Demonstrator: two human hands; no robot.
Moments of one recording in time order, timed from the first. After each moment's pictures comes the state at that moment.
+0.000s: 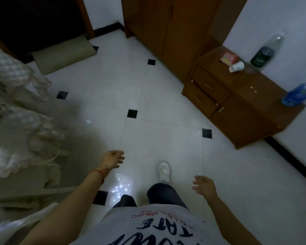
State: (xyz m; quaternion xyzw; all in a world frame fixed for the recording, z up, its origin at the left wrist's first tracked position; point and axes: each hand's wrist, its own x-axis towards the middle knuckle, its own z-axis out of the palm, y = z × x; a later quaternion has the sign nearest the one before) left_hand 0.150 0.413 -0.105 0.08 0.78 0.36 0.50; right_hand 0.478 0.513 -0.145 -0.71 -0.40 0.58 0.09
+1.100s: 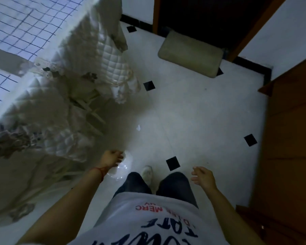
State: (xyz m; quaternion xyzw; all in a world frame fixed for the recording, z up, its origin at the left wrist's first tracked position) left_hand -0.190 0.577 -0.140 -0.33 0.73 0.51 0.32; right_hand -0.125 0.907 -0.149 -0.41 -0.71 0.51 -0.24
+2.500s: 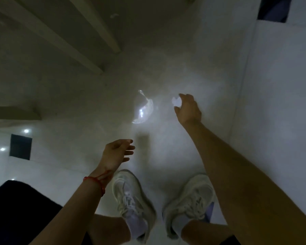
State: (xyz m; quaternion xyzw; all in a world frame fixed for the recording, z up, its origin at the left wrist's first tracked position) left_hand -0.285 0.589 -0.680 -0.61 0.53 0.57 0.17; right_hand -0.476 0.703 -0.802 0.15 -0.92 0.16 -0.34
